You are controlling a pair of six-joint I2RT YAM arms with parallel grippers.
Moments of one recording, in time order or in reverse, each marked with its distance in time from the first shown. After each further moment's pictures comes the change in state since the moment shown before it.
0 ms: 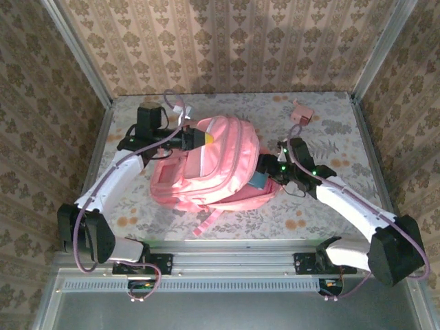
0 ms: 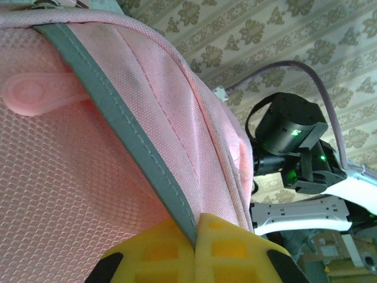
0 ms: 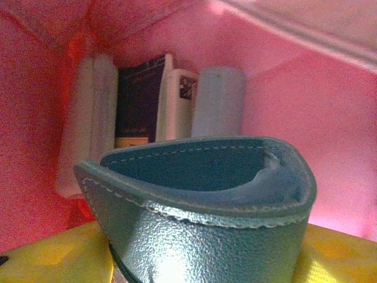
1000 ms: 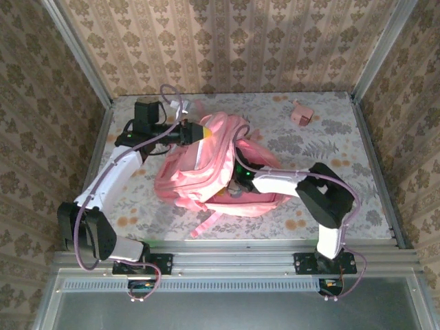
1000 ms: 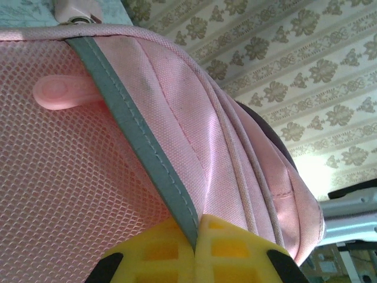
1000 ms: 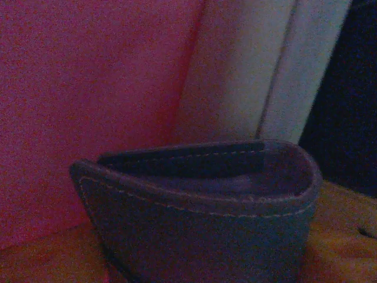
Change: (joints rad) left arm 0.031 0.021 0.045 0.002 -0.018 -0.056; right arm 0.373 0.655 0.324 0.629 0.177 0.446
